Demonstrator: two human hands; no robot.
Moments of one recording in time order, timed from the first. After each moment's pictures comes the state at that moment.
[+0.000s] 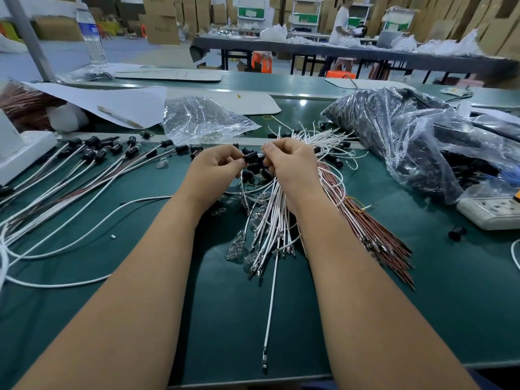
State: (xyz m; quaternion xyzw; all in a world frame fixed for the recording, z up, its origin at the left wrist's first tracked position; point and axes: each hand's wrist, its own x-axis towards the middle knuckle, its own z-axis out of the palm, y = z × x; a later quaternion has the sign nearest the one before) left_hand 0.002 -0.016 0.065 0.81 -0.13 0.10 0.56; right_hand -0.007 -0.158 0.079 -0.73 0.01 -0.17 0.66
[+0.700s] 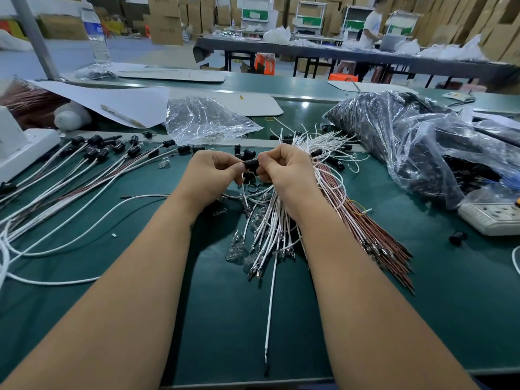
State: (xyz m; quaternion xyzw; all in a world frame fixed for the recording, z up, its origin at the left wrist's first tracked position) left_hand -0.002 -0.010 0.067 0.81 -0.14 0.10 0.55; right_hand -0.007 -0.159 0.069 -0.75 -0.03 -0.13 0.64
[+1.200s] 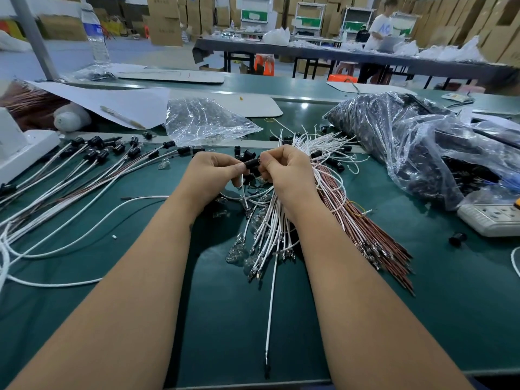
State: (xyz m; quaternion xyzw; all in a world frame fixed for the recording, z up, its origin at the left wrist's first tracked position) left_hand 0.003 -0.008 0.066 0.80 -0.11 0.07 0.59; right_hand -0.008 -0.155 0.069 -0.74 -0.01 -0.15 0.65
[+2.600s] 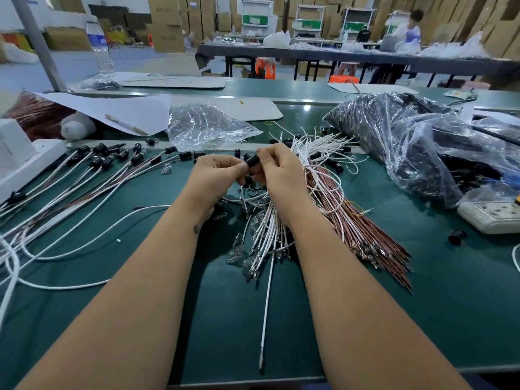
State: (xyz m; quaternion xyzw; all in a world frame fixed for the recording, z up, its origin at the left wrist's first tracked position) left_hand 0.001 -0.020 0.068 0.75 -0.09 0.07 0.65; right_hand -0.009 -0.148 0.068 -0.74 -0.05 -0.15 0.66
